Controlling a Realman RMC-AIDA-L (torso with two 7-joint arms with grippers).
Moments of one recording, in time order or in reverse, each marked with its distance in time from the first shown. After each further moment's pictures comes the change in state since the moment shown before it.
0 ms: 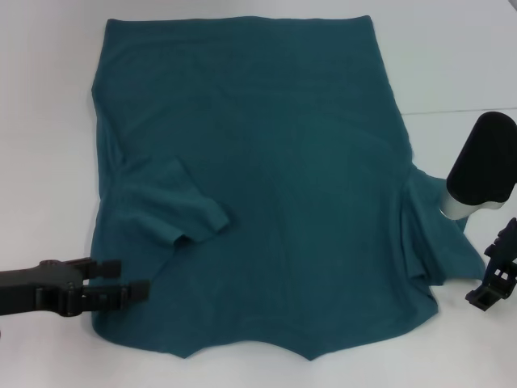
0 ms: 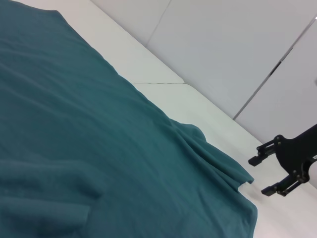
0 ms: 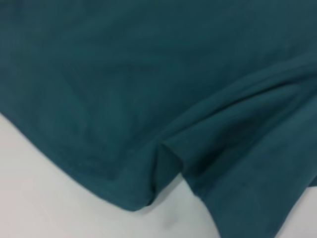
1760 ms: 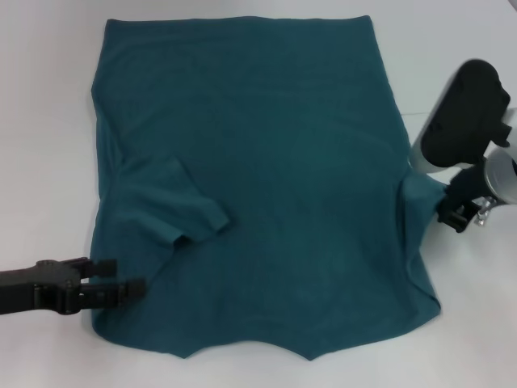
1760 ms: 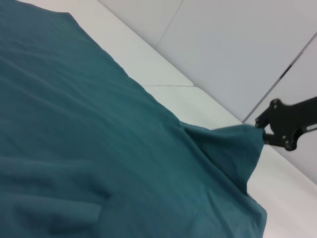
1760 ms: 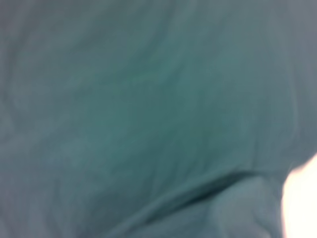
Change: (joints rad) left arm 0.007 -0.003 -0.002 0.000 -0.001 -0.023 -0.006; right arm -0.023 0.024 -0.051 -0.108 0.004 0.218 0.014
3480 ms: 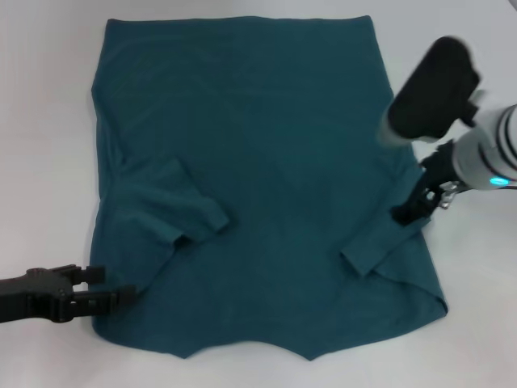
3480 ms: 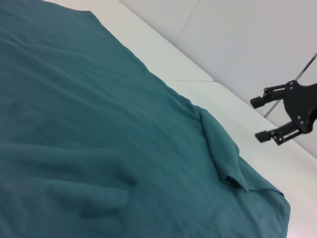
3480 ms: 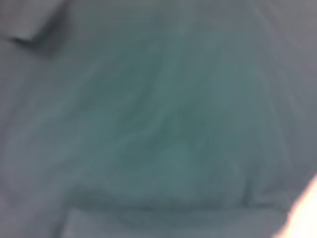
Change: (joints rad) left arm 0.027 -0.006 -0.001 0.000 0.014 -0.050 0.037; right arm 0.074 0.002 -0.022 0.062 0.002 0.039 0.177
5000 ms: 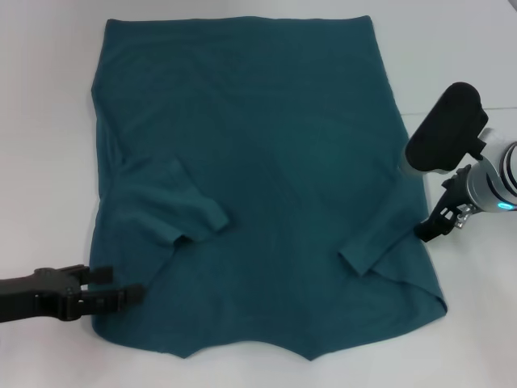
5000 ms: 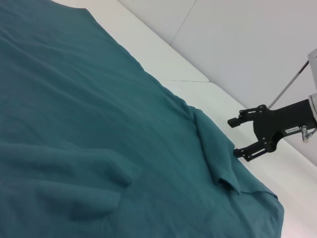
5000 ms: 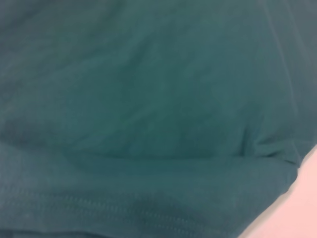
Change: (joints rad) left arm -0.011 -0.005 0.002 -0.014 0.000 -0.002 -0.013; right arm 0.050 -0.032 0.041 0.384 -0.003 0.294 -0.083
